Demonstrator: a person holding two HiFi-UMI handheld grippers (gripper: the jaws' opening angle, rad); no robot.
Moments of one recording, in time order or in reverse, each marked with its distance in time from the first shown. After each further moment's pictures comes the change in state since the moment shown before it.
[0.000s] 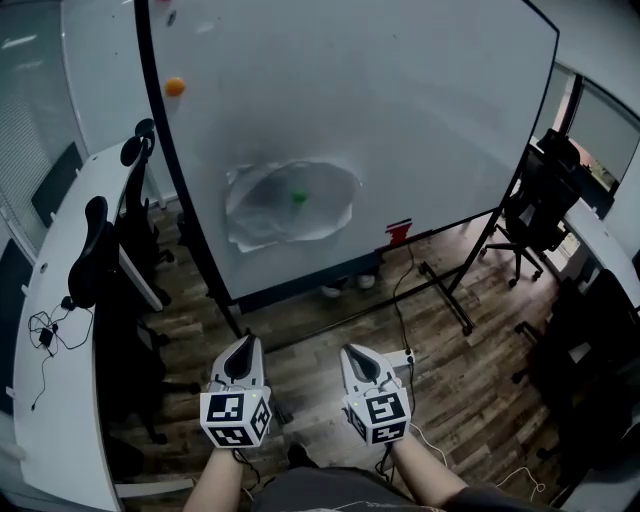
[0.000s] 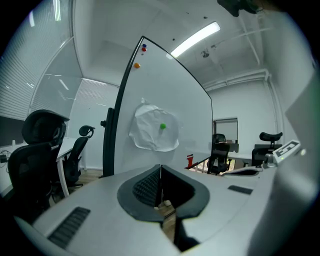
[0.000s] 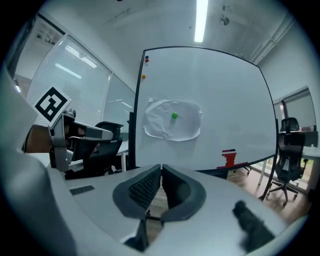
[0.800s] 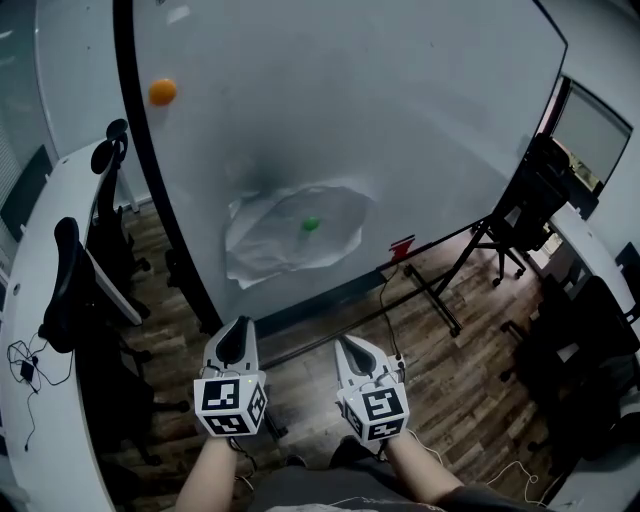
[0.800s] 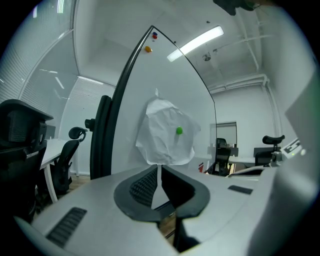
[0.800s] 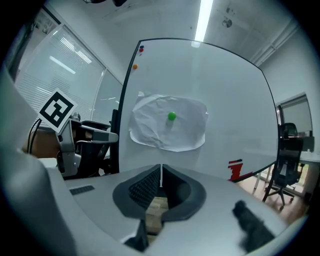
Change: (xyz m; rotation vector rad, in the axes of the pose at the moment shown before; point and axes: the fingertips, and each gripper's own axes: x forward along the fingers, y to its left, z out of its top) left arm 0.106 0.067 0.041 0.001 -0.047 -0.055; right arm 0.099 -0.016 0.044 -0.011 -0.016 -0.086
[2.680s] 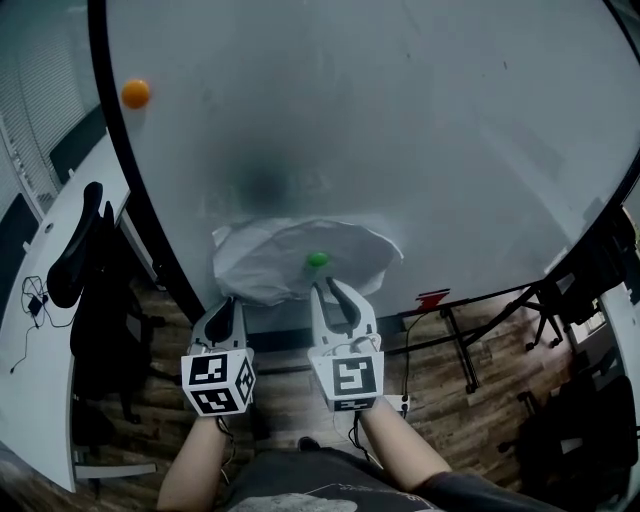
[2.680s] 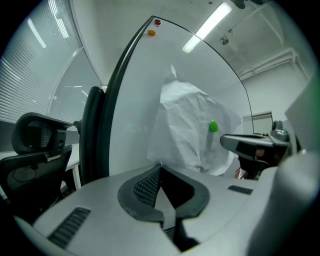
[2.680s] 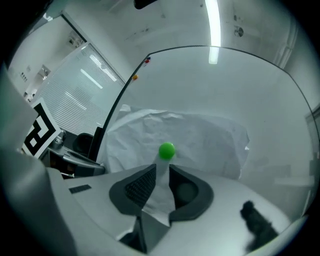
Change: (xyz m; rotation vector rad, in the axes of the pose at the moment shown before) left arm 0.068 0.030 0.015 -0.031 0.011 0.362; right arm 0.124 -0.035 0.121 -0.161 -0.278 0.228
